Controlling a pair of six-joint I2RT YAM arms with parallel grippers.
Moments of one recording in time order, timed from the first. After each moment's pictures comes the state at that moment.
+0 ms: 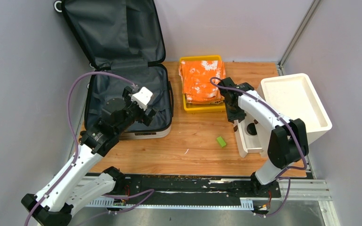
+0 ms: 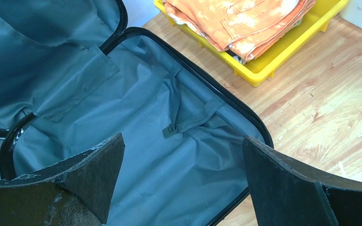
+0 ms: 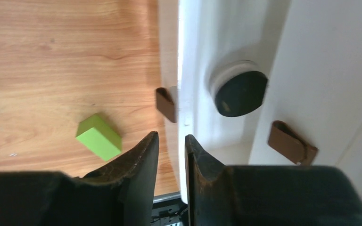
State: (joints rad) left arm -0.58 0.81 0.91 -0.37 -0.07 0.29; right arm 0.42 1.63 1.33 -1.10 0.37 0.32
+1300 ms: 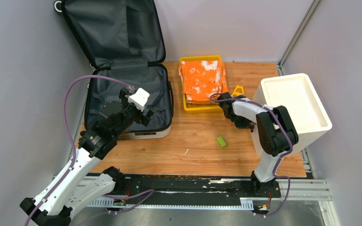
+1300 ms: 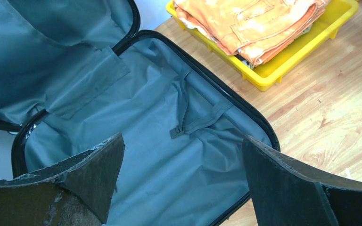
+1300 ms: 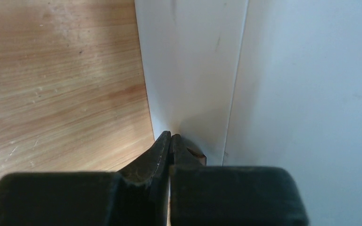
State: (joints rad) left arm -0.58 0.76 0.89 -0.36 -0.11 0.29; right arm 0.37 1.80 1.09 -0.84 0.75 0.27
